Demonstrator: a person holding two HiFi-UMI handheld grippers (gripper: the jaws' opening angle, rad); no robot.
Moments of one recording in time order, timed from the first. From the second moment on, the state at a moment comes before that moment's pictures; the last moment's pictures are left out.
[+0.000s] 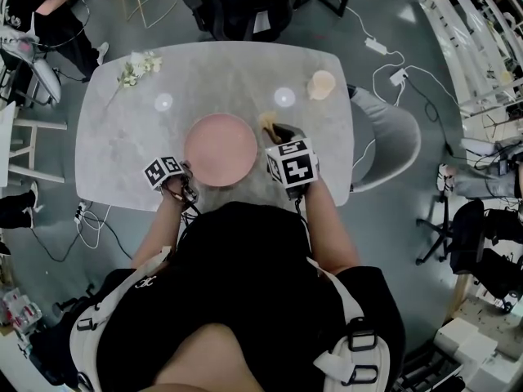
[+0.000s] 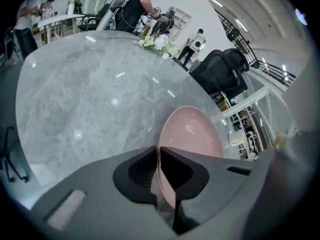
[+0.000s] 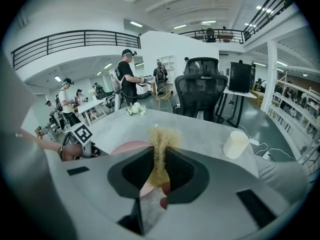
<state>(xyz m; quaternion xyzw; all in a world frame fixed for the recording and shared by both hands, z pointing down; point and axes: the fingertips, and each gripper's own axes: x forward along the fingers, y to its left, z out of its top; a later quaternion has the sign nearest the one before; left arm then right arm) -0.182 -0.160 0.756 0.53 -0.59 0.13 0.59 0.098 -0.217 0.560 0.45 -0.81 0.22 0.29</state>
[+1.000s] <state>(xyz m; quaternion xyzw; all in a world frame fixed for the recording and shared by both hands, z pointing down) -0.154 -0.235 0.404 0.73 -0.68 0.05 0.07 0.095 -0.239 0.381 0.55 -0.83 0.00 0.00</state>
